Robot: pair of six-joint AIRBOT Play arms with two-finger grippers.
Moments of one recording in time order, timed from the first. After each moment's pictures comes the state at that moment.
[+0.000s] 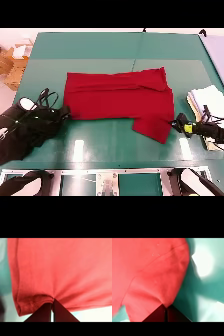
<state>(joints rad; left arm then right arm) 0.01 -1.16 0.67 1.00 -0.90 -1.59 -0.62 -0.97 0.41 -0.80 0.99 1.29</state>
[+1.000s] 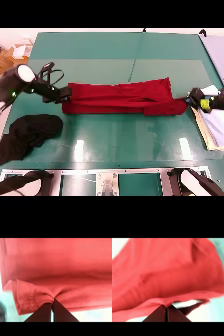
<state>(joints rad) -0.10 -1.32 1.18 1.20 -1.16 -1.68 -0.41 -1.01 0.89 -0.99 1.05 1.56</state>
